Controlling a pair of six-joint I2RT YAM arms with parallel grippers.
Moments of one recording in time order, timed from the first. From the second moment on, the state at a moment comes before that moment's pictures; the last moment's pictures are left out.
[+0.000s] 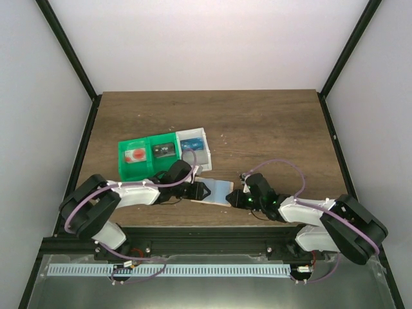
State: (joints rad) left arm -0.78 1.56 0.59 0.13 0.35 -0.66; right arm 0.72 1.25 0.26 0.22 -0.25 0.83
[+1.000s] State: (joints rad) left arm -0.79 1.36 0.64 -0.06 0.27 -0.64; right arm 0.72 0.96 0.32 -0.02 -0.18 0.78
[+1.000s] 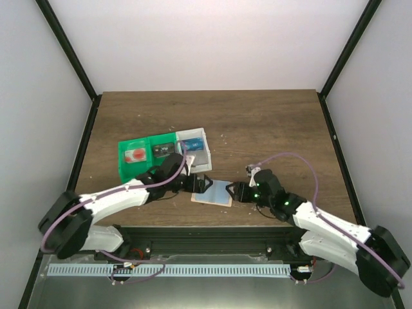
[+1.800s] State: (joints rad) left arm -0.79 0.73 0.91 -0.37 -0.11 -0.50; right arm 0.72 0.54 0.77 -0.49 0.18 0.70
